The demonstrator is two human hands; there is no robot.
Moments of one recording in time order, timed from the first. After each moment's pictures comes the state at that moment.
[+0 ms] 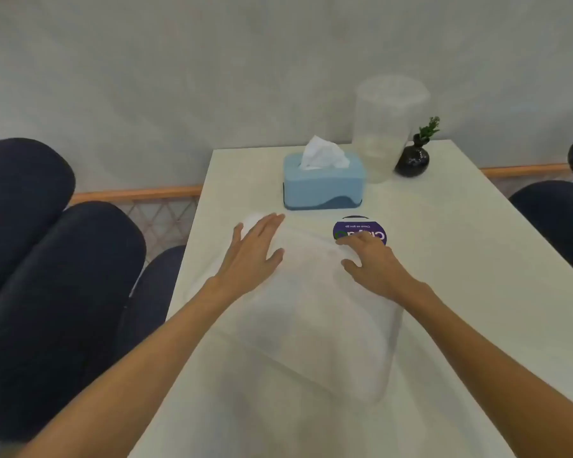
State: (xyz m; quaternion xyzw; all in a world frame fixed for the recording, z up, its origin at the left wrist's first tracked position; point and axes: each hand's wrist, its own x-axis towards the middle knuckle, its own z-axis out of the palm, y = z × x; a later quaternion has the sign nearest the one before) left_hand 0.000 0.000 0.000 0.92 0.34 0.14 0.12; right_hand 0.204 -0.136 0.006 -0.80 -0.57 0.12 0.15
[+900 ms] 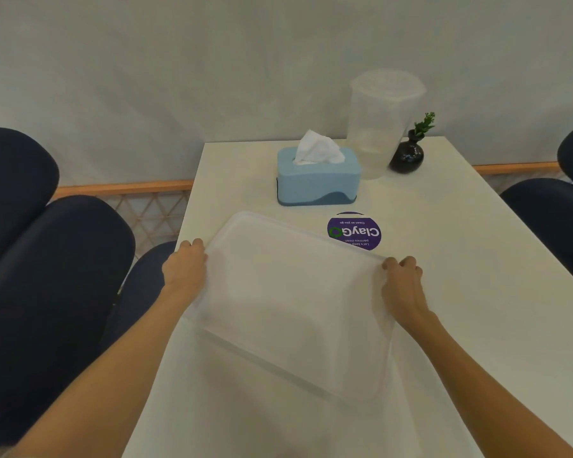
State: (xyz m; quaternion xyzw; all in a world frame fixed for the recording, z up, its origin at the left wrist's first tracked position) left_hand -0.063 0.047 -0.038 0.82 0.57 0.01 0.03; right_hand 0.216 -0.174 -0.034 -0.92 -0.34 0.10 0.15
